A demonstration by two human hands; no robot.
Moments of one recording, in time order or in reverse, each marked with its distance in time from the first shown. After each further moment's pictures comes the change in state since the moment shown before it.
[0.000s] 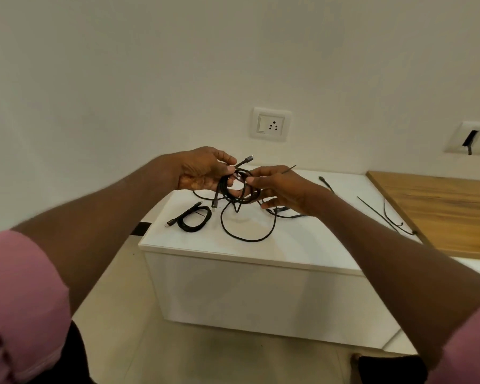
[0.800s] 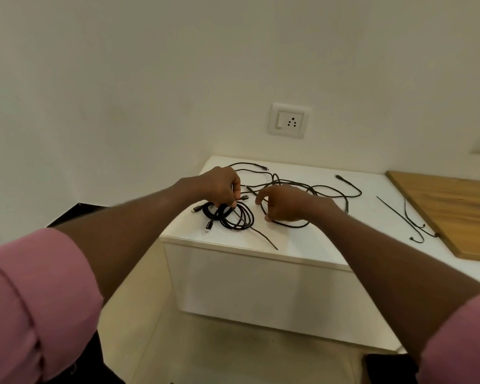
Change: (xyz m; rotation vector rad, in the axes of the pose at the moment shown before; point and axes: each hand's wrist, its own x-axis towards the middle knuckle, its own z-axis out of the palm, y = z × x) left_hand 0.016 -0.051 -0.012 1.033 0.144 0.053; right_hand 0.026 0.027 0.027 -1.061 -0.019 0.006
